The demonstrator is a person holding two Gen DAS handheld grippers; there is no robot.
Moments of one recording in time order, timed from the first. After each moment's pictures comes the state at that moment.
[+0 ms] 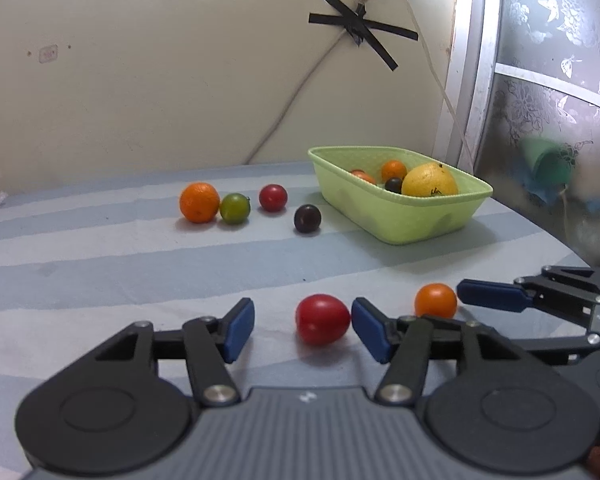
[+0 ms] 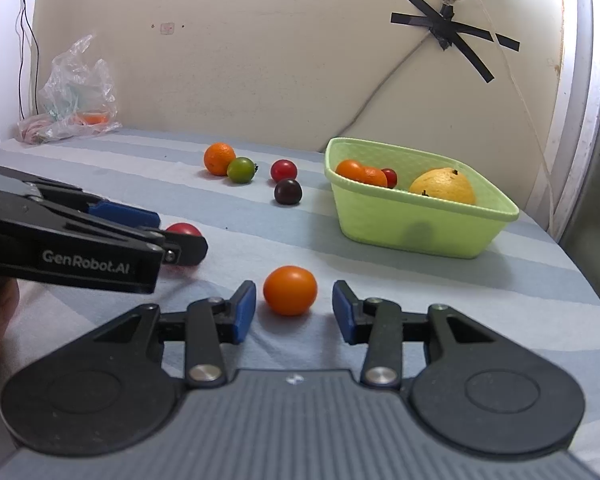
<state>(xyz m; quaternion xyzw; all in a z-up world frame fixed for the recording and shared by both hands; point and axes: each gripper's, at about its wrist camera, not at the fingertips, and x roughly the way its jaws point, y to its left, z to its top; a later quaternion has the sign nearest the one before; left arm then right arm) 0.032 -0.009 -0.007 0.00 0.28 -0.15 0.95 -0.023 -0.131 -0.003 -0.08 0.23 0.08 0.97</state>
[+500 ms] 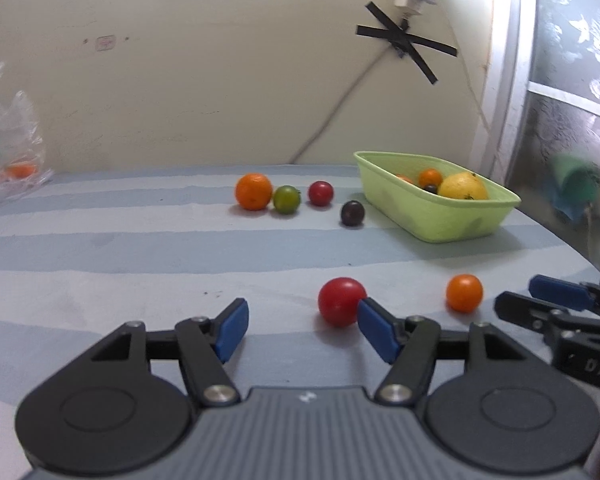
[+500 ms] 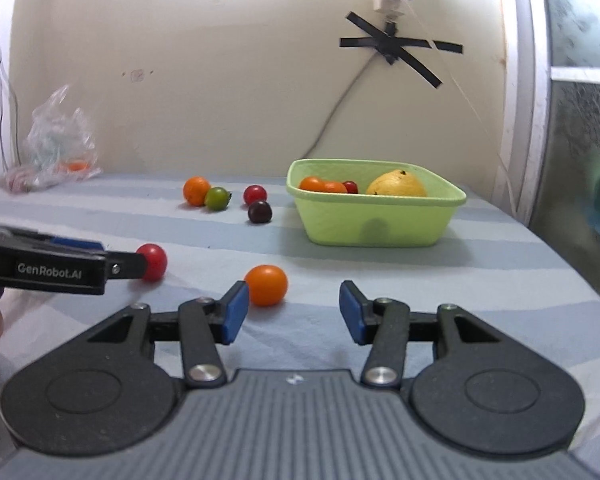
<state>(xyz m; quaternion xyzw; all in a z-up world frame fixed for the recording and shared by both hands) 0.009 0.016 -0.007 -0.03 0.28 -0.10 0.96 -0.057 -0.149 -0.001 -0.01 0.19 0.05 0.98</state>
